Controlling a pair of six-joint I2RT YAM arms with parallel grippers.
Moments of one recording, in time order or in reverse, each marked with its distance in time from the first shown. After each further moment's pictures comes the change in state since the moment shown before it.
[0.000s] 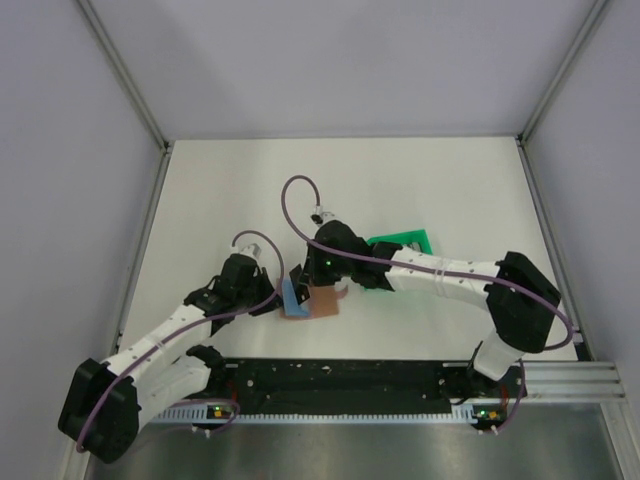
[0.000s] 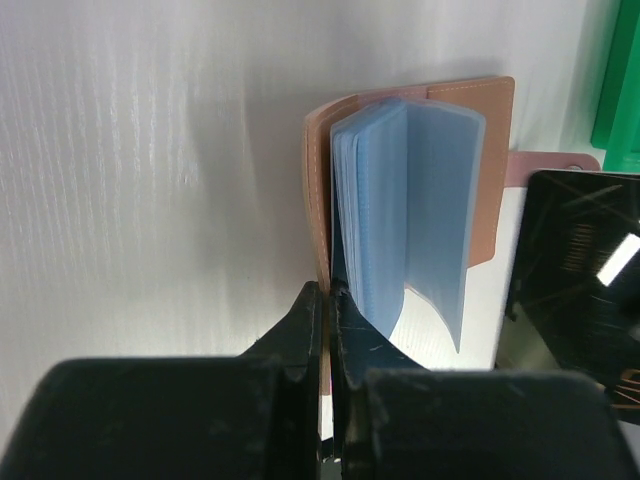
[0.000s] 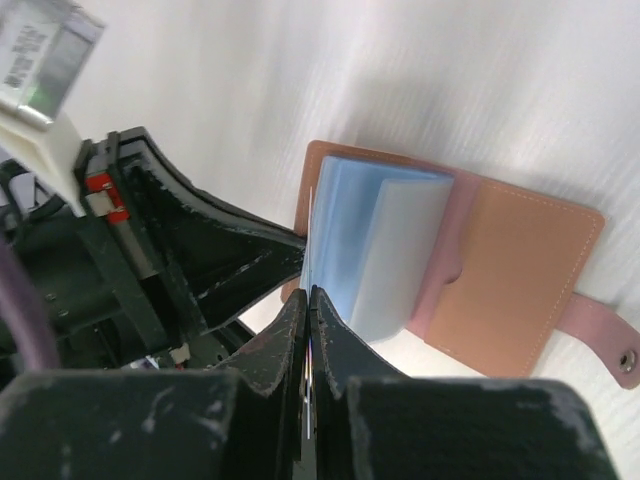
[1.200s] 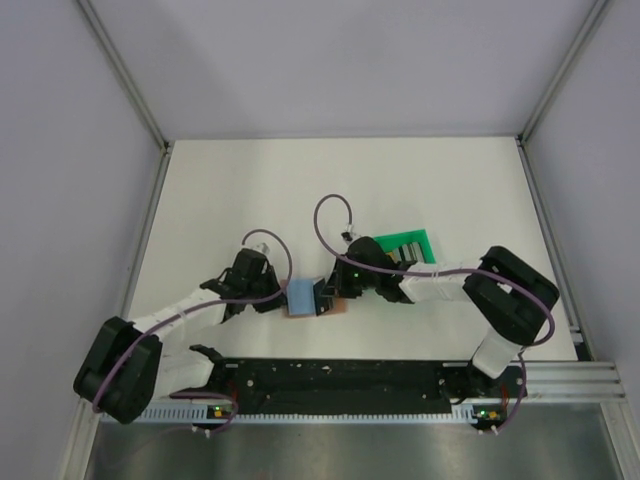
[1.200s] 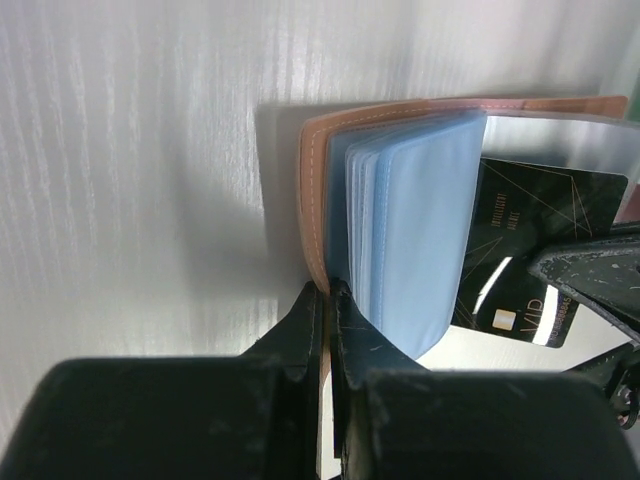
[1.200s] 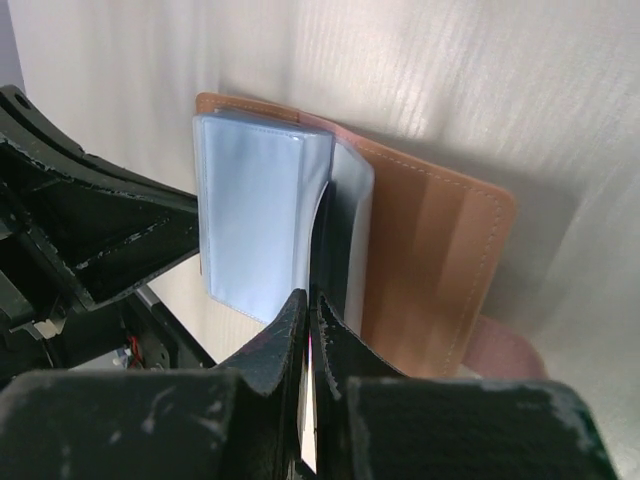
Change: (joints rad) left arm 0.005 0.233 0.015 0.128 0.022 0.003; right arm -0.142 0.068 -0.362 0.415 -0.197 0.088
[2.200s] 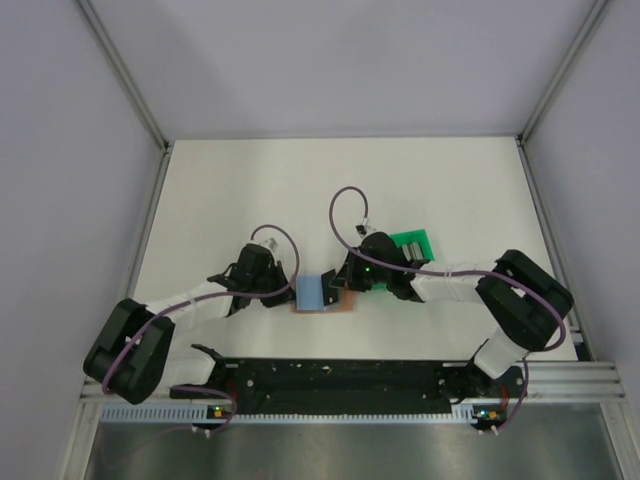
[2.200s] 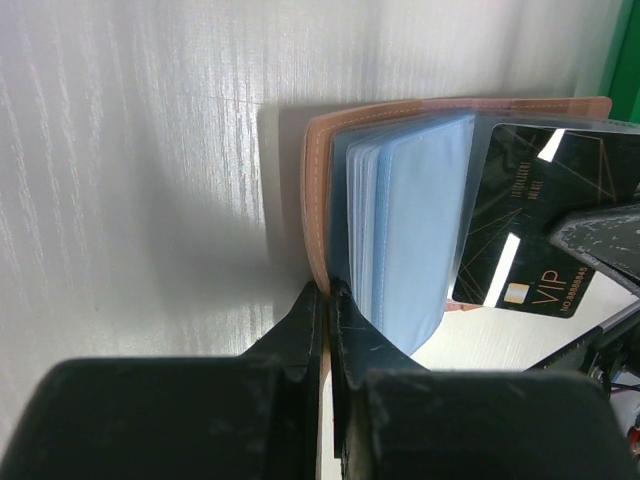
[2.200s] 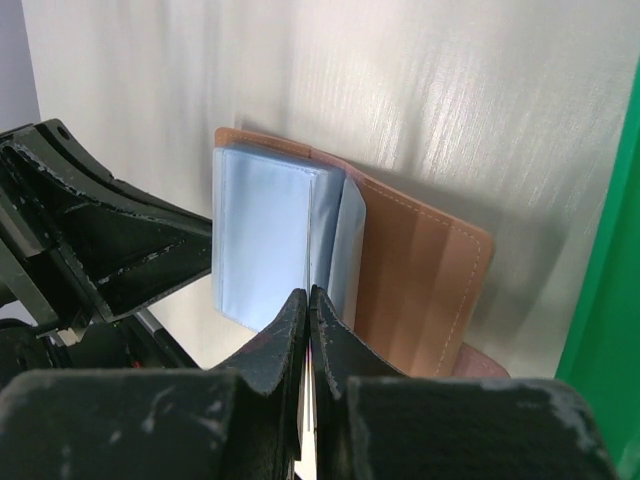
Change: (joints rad) left arm 0.000 0.115 0.026 0.130 0.082 0.010; right arm -0.078 -0.086 -0.064 0.018 0.035 -0.009
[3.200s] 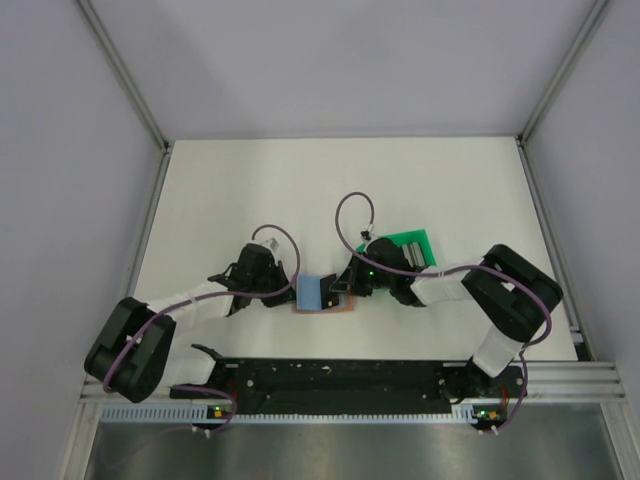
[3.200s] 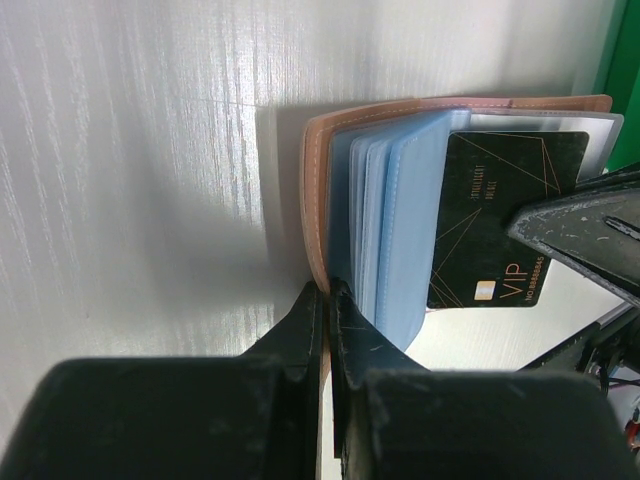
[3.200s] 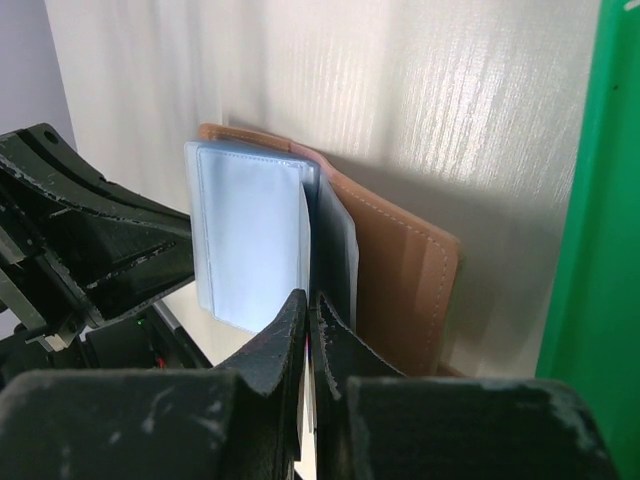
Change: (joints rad) left arm 0.000 0.011 0.000 0.016 0.018 0.005; right arm -0.029 0.077 -0.080 0.185 -0.076 0.094
